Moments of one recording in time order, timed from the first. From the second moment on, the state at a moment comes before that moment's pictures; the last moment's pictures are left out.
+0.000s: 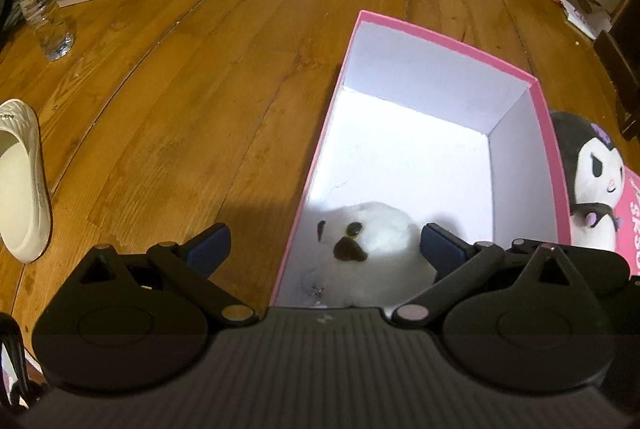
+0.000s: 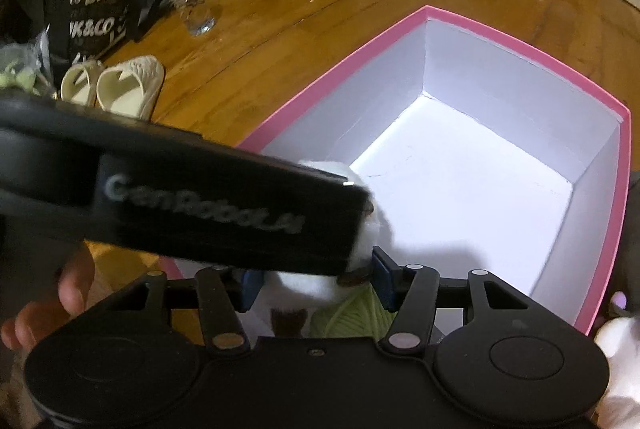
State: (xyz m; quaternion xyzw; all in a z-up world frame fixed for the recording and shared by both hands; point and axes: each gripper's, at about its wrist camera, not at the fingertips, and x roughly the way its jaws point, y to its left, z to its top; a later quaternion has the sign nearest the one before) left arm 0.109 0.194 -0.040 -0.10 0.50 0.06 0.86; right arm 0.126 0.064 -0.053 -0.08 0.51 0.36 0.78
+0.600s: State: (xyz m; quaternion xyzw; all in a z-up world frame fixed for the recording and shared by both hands) left arm 0.113 0.186 -0.058 -0.09 0.53 0.06 0.84; right arm 0.119 0.053 -0.056 -0.08 0.51 0.34 0.78
